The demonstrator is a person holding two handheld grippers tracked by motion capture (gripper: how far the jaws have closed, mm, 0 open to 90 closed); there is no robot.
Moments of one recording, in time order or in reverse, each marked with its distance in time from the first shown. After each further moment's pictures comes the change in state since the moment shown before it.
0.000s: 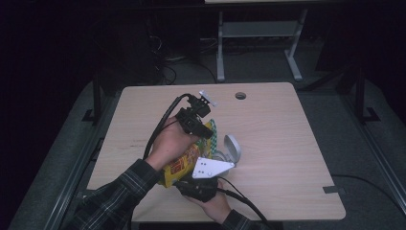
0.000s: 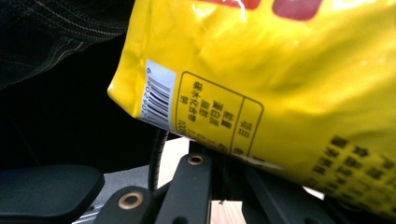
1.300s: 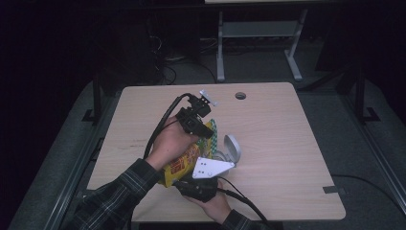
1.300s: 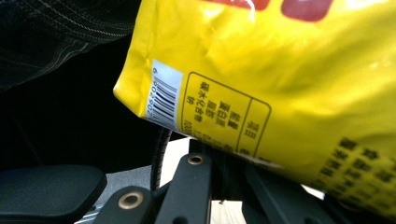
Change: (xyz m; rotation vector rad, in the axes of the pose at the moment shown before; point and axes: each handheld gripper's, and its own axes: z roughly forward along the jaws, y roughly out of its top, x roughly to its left) left arm 0.000 0.001 0.000 -0.003 -0.003 0.001; right arm 0.000 0.001 0.000 -0.003 0.010 -0.001
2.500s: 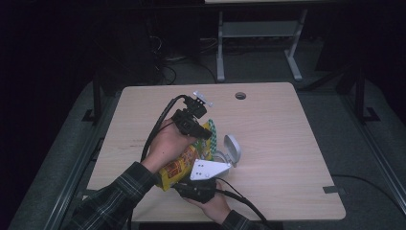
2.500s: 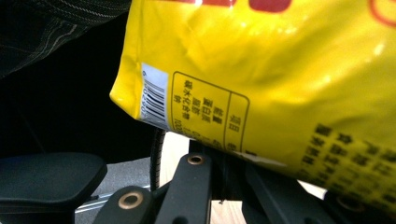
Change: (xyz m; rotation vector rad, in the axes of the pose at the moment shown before) left arm 0.003 -0.010 -0.006 -0.034 -0.025 -0.013; right arm -0.002 -0.008 0.005 0.034 0.012 -0.012
